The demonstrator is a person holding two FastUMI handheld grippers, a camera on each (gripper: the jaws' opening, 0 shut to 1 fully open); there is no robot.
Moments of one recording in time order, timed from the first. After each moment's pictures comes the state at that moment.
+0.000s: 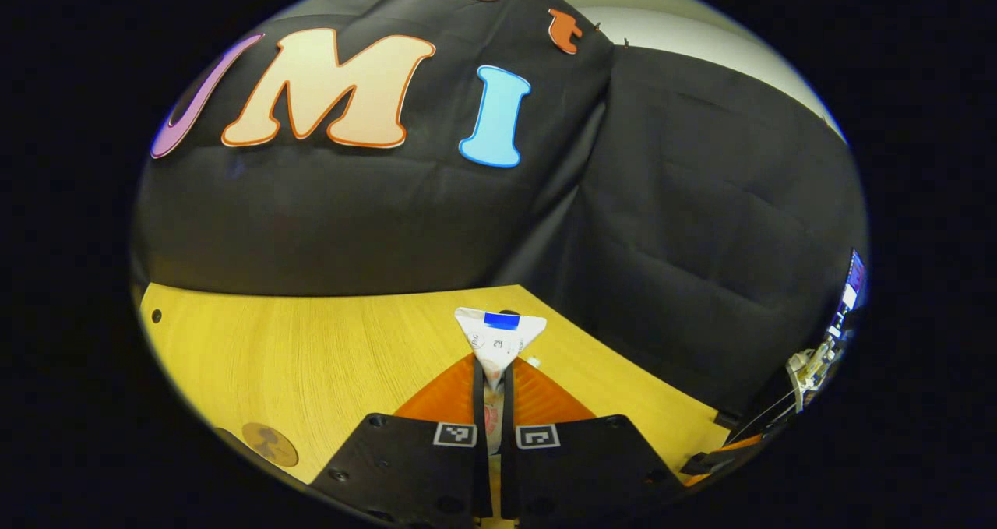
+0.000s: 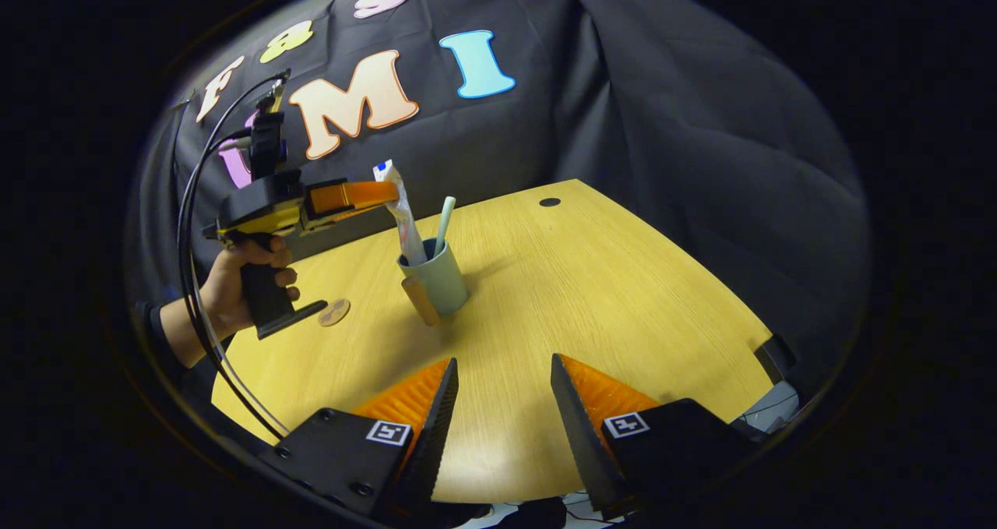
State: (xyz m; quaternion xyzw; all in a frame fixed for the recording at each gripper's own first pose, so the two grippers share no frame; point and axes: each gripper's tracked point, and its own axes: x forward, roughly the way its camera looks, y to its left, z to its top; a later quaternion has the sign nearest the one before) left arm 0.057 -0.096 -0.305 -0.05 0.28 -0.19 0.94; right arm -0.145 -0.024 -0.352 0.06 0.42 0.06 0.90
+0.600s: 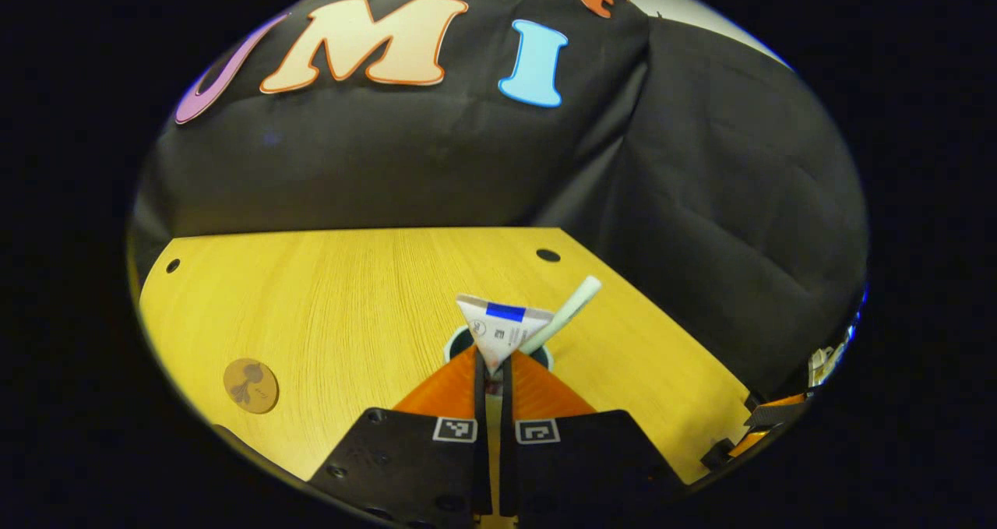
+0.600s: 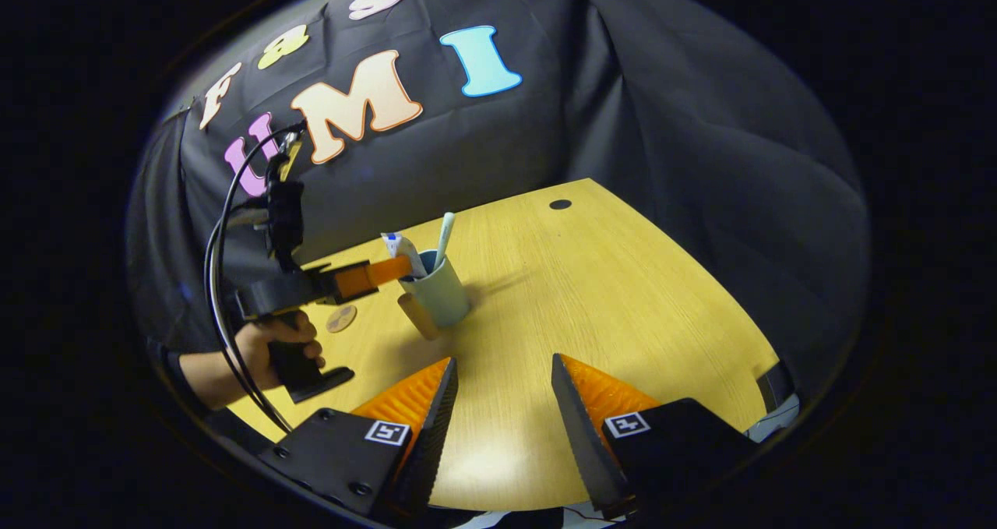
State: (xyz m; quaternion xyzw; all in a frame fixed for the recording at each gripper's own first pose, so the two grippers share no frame) left arm 0.022 -0.083 -0.357 -0.03 0.34 -0.10 0.93; right arm -0.104 -0.030 -0.346 0.08 0.44 0.11 0.89
